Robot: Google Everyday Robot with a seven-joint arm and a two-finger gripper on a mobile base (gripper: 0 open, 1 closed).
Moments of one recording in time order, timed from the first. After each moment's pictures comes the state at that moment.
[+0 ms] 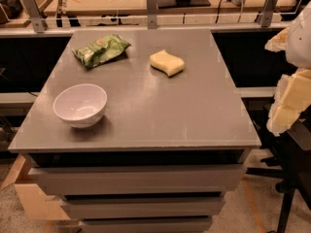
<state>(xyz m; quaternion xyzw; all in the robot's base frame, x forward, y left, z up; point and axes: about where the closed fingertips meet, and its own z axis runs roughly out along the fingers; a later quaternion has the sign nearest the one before) 0.438 -0.216 0.978 -0.60 0.78 -0.04 0.16</state>
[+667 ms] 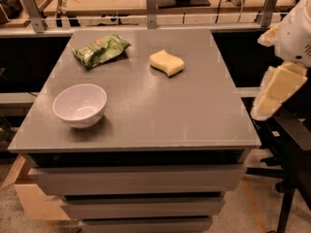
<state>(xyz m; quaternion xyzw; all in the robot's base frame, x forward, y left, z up) 0.469 -0.209 0.974 -0.58 0.79 -0.02 0.21</state>
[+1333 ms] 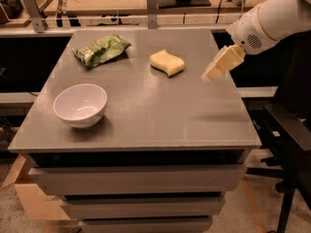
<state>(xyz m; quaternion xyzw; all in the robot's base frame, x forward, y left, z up) 0.611 -0.165 0.943 -0.50 0.79 0.07 0.35</state>
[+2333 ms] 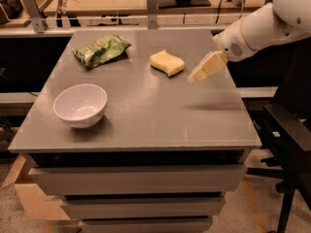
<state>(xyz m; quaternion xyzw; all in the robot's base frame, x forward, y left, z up) 0.647 -0.139 0.908 -0.48 0.79 0.12 0.37</state>
